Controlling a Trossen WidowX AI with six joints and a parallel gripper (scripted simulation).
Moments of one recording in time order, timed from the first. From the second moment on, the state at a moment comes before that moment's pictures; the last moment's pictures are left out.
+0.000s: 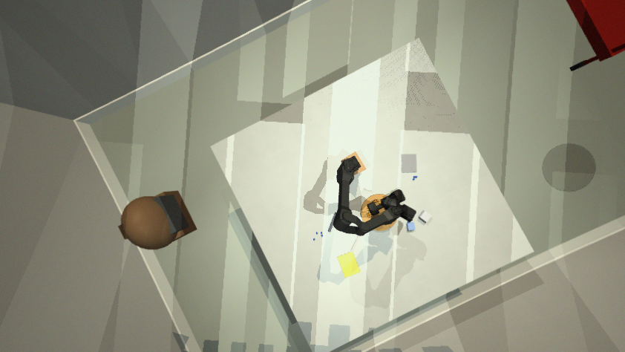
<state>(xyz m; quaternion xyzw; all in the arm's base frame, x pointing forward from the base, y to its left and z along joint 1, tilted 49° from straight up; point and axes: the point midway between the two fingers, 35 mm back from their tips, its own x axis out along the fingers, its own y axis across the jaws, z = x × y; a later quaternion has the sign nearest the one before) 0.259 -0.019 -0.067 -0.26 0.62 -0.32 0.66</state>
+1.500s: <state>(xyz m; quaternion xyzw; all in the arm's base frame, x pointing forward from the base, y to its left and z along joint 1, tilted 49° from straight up) 0.275 -0.026 -0.048 -0.03 0.49 -0.50 0.71</state>
